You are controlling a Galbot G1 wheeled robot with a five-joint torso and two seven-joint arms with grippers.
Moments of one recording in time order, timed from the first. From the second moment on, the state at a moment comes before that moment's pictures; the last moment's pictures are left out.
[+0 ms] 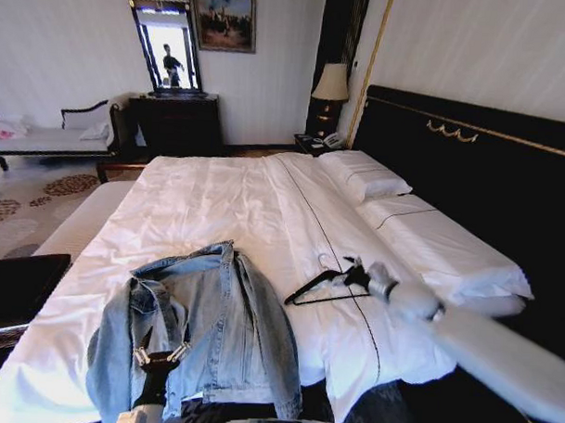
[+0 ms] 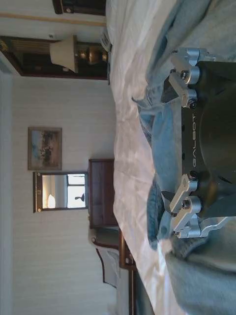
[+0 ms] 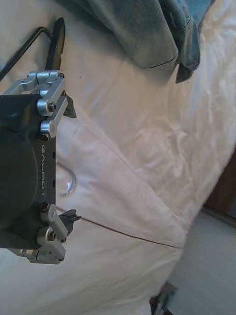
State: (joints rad) left arm 1.94 -1.39 -0.56 -2.01 -0.15 -0.40 -0.16; right arm -0.62 0.41 -0.24 1.80 0.73 -0.42 -0.11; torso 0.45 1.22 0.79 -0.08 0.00
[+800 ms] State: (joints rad) left arm 1.95 -1.43 -0.58 -2.00 -0.16 -0.43 -0.16; right arm 0.06 0.58 -0.99 1.47 0.57 -0.64 -0.44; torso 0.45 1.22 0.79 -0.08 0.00
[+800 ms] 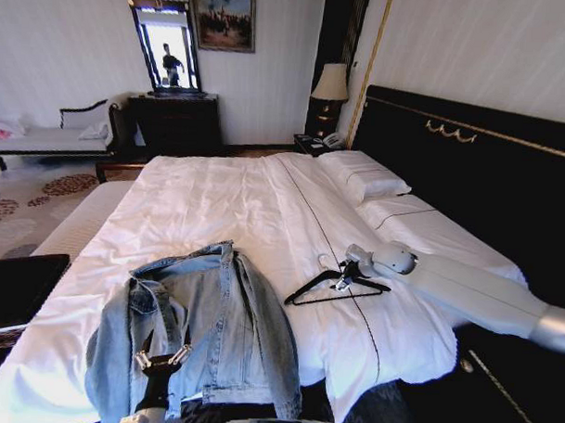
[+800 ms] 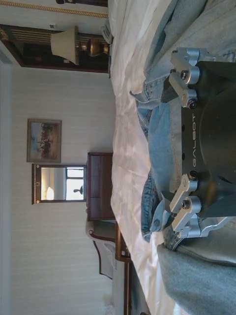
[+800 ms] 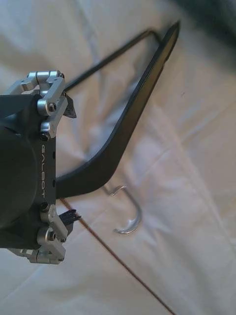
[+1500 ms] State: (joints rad) left arm 1.96 -1.44 -0.59 -2.00 -0.17 -0.43 -0.17; right arm 0.05 0.75 -1.00 1.20 0.44 -0.59 -0.50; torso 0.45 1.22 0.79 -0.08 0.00
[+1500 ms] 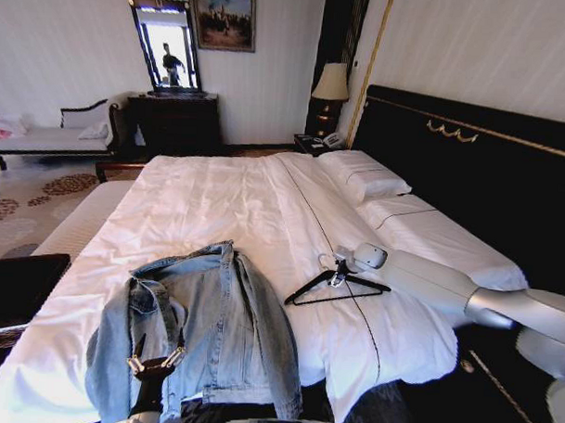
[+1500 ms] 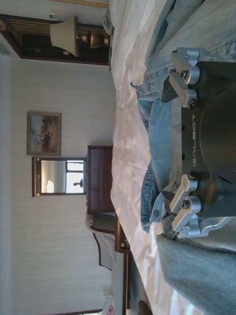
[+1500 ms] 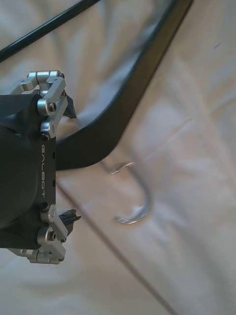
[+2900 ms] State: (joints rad) left arm 1.98 -1.45 -0.61 -2.00 -0.17 -0.44 -0.17; right arm 0.04 0.83 -1.02 1.06 0.40 -0.50 -0.52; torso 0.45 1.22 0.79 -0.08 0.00
